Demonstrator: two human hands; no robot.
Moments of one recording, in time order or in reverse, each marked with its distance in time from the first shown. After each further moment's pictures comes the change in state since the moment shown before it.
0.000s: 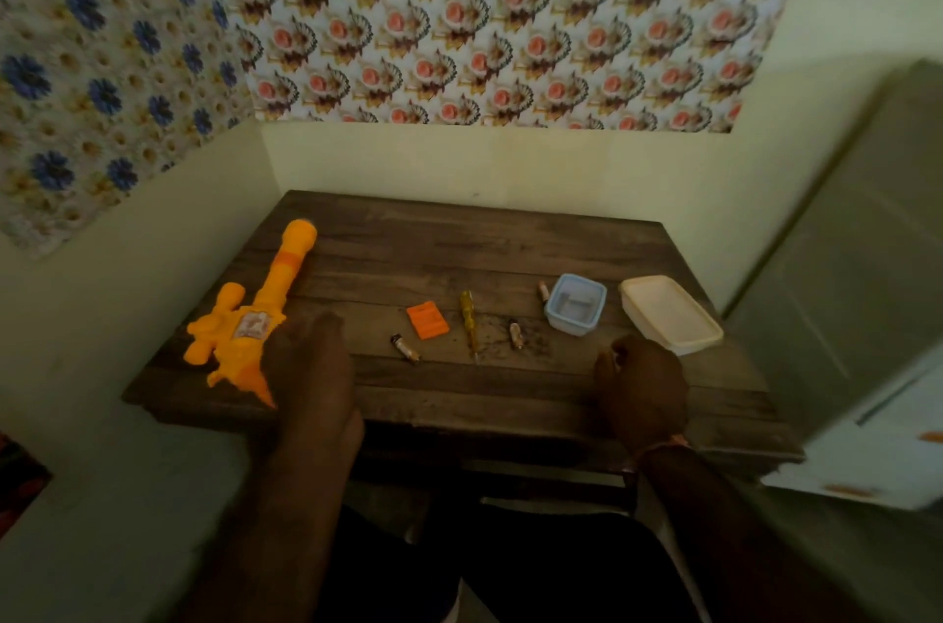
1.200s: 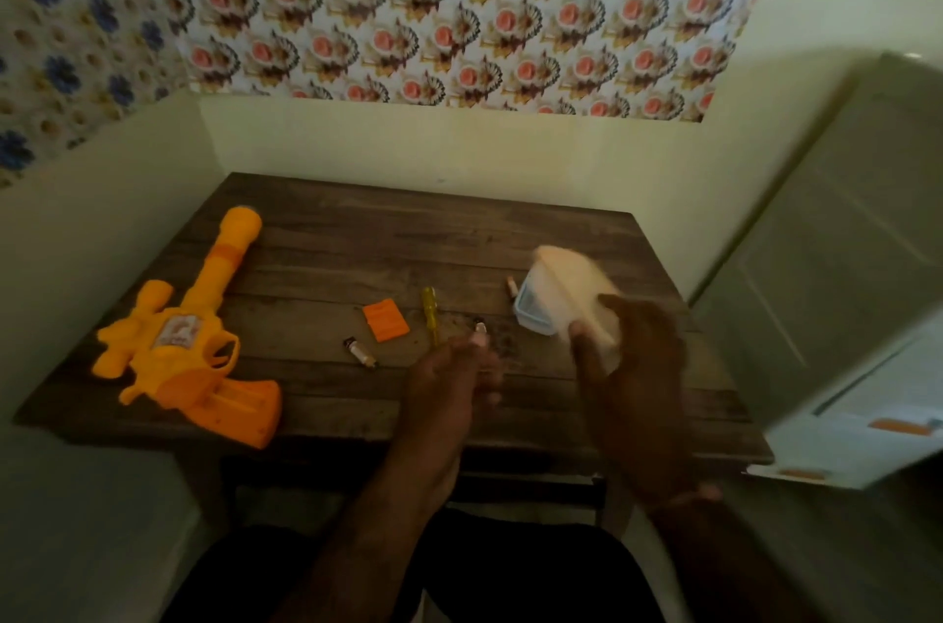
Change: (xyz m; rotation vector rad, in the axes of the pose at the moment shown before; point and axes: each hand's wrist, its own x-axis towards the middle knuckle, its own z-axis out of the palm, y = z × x) left_hand -0.083 -0.046 0.070 -0.032 -0.671 -0.317; right_hand -0.014 -0.009 -0.032 0.211 0.160 -0.167
